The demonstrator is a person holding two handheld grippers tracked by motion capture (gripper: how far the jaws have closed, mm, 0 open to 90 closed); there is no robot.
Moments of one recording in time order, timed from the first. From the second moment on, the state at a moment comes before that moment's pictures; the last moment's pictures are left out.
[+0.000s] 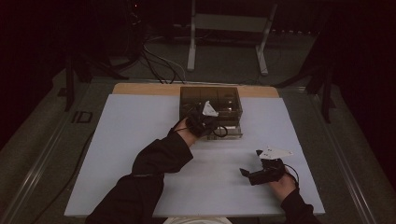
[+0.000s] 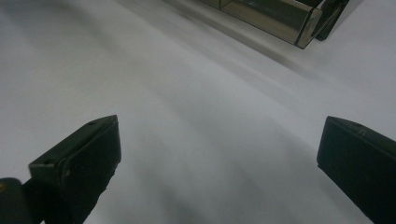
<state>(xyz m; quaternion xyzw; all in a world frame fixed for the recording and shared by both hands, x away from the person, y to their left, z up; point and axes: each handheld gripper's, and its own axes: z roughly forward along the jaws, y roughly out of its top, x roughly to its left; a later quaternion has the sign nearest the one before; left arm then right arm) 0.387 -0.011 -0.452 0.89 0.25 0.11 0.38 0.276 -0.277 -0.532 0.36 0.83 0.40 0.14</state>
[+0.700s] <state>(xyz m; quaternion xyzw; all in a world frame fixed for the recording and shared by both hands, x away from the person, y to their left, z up) 0.406 -0.044 -0.462 0.88 0.26 0.10 0.38 0.275 -0.279 -0.530 0.36 0.83 0.40 0.14</state>
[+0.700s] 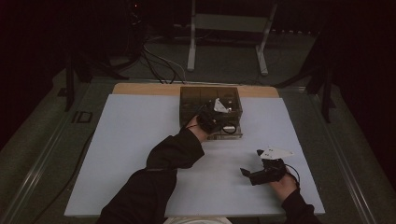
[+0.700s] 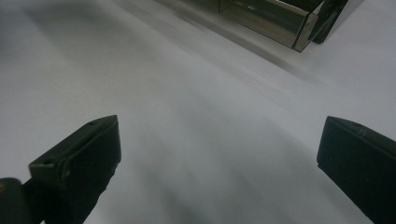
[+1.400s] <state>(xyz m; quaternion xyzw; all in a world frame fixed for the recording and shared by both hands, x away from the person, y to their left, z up) 0.424 -0.058 -0.483 0.88 0.28 0.10 0.37 0.274 -0.279 -0.530 0.36 0.83 0.40 0.15</state>
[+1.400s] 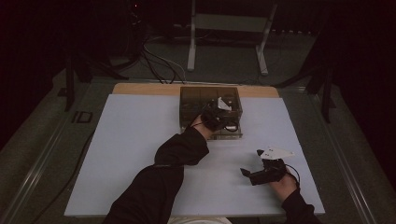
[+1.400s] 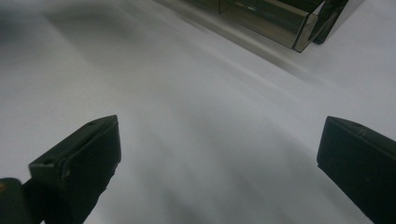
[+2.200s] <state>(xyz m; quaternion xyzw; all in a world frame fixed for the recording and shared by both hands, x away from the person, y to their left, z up) 0.399 -0.047 -0.454 0.87 0.25 0.09 0.41 0.274 -0.279 -0.530 0.36 0.83 0.40 0.14</state>
